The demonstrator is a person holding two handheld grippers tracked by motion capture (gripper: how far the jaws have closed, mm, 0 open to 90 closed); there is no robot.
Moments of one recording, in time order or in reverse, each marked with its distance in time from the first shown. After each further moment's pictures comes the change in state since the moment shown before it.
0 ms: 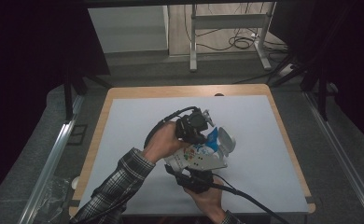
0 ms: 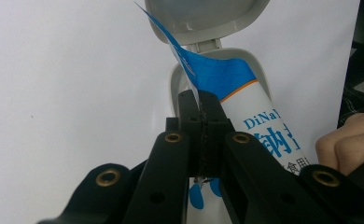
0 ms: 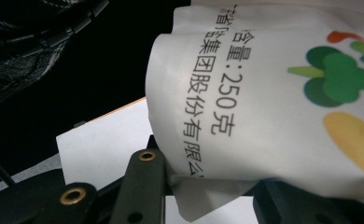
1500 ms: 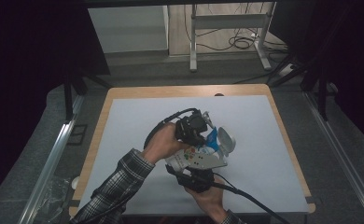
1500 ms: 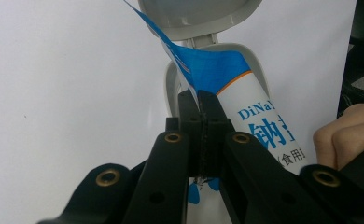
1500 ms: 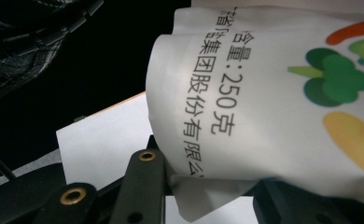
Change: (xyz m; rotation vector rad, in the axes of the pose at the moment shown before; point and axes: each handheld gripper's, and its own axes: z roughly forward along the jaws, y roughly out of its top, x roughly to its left) left arm -0.001 -0.002 0.003 0.004 -0.011 0.010; right arm -0.003 0.000 -0.001 0.024 0.005 -0.001
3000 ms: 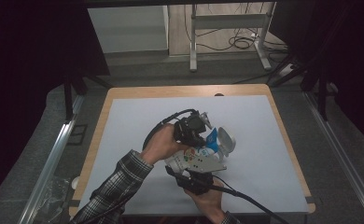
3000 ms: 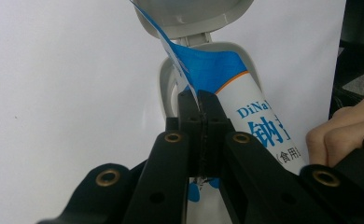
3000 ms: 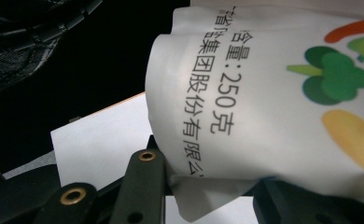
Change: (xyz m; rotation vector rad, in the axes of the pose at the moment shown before) left arm 0.000 -0.006 0.001 -0.021 -0.026 -0.010; right arm 0.003 -0.007 0.002 -0.022 -0.019 -0.017
